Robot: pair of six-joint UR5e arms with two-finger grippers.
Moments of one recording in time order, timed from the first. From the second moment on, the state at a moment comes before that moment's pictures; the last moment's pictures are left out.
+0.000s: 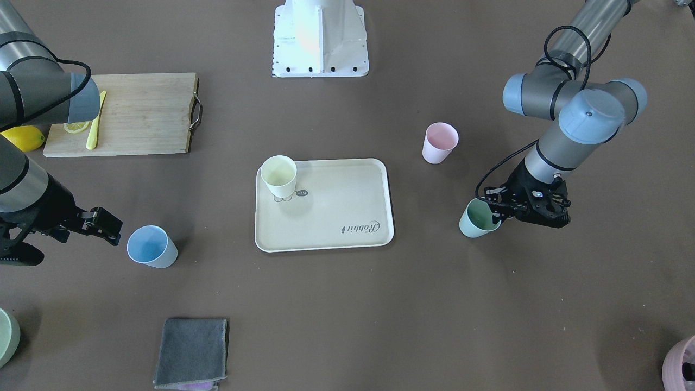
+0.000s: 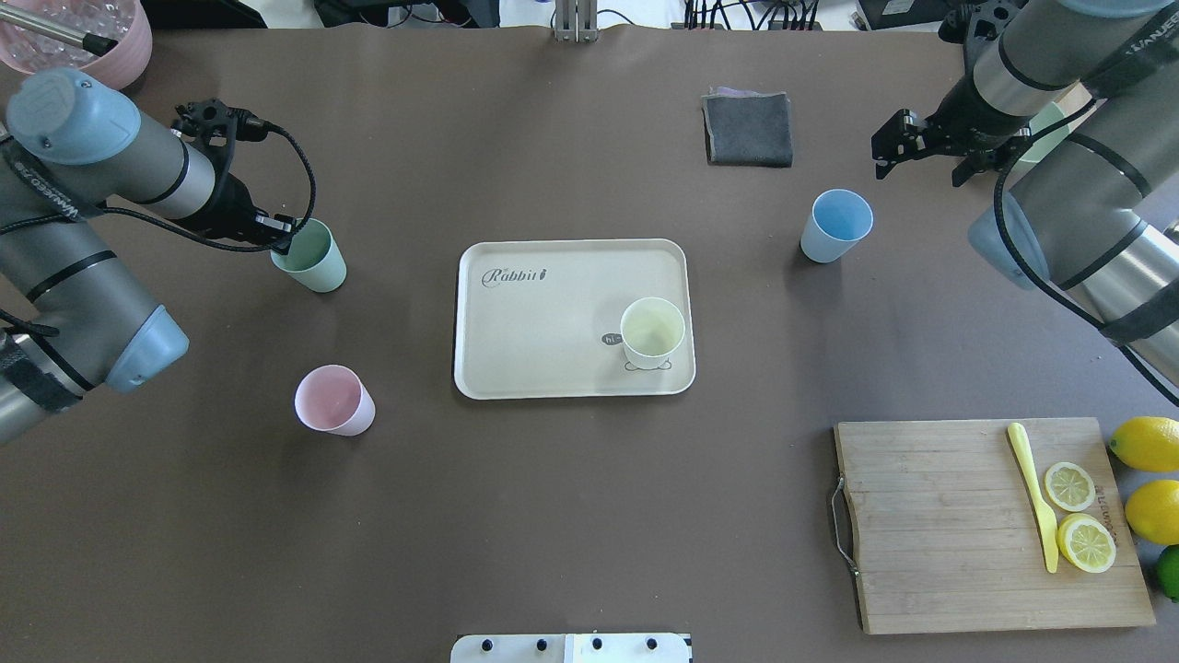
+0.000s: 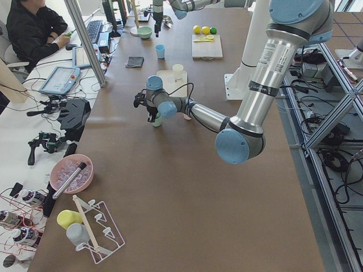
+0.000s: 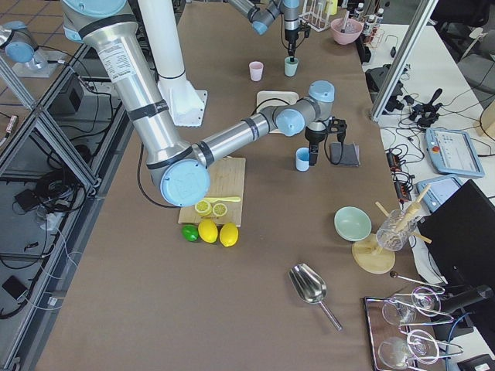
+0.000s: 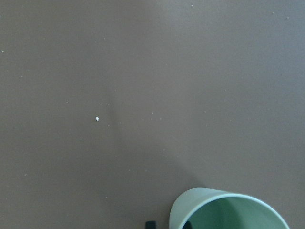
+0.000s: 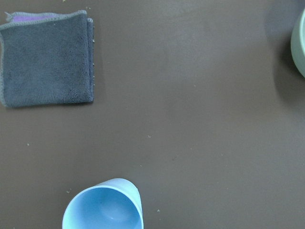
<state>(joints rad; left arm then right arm) -0.89 -1.94 -1.54 -2.03 -2.09 -0.77 1.05 -1.14 1.59 -1.47 2.17 0.84</state>
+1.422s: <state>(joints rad) -0.69 -2.31 -1.56 -1.73 -1.95 -1.07 1.06 -1.15 1.61 -1.47 2.18 0.83</state>
